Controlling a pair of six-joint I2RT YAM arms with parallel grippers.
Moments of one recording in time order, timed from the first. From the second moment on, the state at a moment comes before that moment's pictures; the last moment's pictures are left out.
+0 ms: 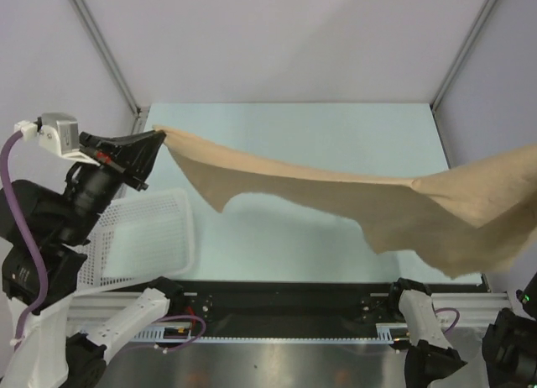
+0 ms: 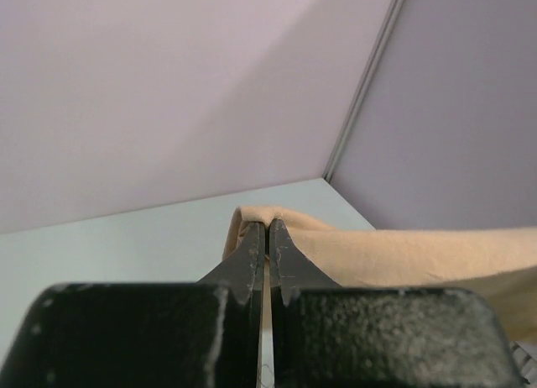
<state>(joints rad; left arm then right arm) -0.45 0.79 1.64 -0.63 0.06 -0.26 -0.30 0.82 2.13 -0.62 0.20 0.56</state>
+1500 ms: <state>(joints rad) -0.37 0.86 1.95 -0.47 0.12 -0.20 -0.24 0.77 2.02 -0.33 0.17 0.54</state>
